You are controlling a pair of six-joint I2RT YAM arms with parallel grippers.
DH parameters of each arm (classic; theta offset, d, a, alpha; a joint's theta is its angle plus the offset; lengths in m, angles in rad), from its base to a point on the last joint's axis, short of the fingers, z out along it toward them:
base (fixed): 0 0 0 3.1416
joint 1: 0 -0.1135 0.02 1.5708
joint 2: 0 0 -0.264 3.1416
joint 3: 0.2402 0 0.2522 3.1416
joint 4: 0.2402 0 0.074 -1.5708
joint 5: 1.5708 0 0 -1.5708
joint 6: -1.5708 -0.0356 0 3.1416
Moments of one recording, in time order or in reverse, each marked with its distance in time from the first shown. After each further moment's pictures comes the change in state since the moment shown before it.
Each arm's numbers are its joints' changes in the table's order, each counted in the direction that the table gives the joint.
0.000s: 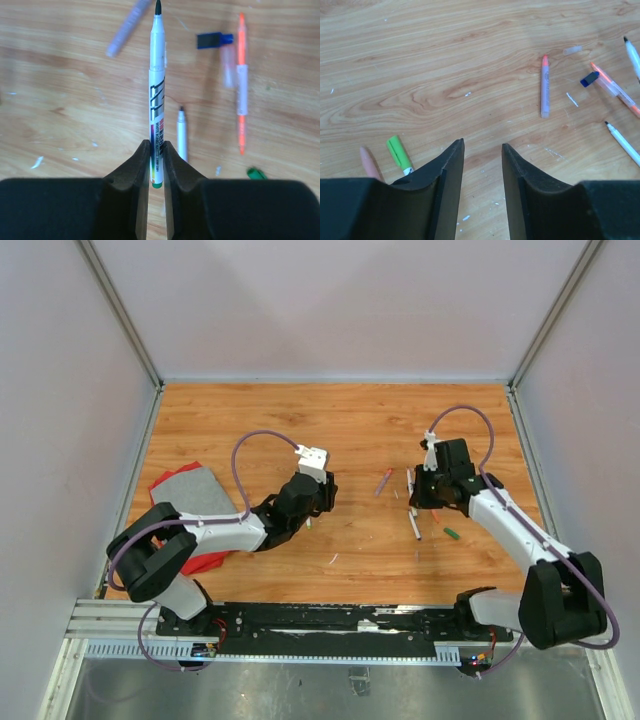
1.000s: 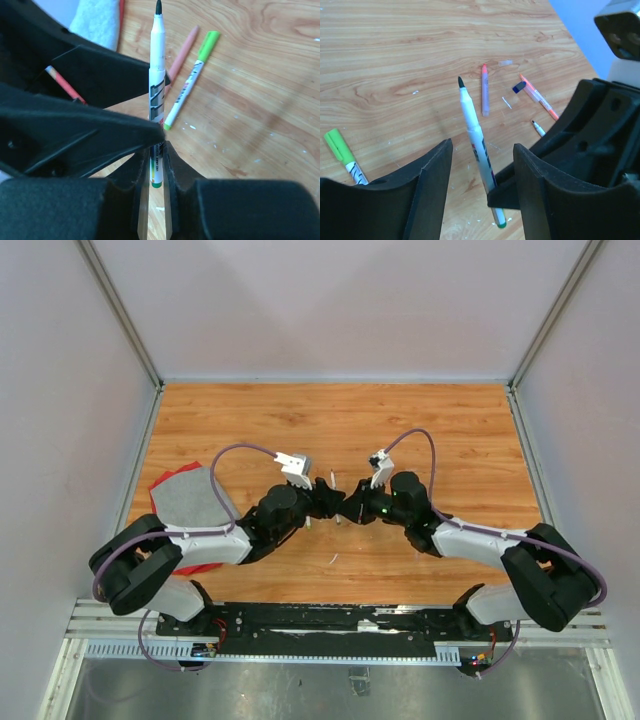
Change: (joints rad) left arm -0.005 -0.114 -0.175 -0.235 0.190 0.188; right arm -0.408 0.082 -0.326 -1.055 -0.220 -0.388
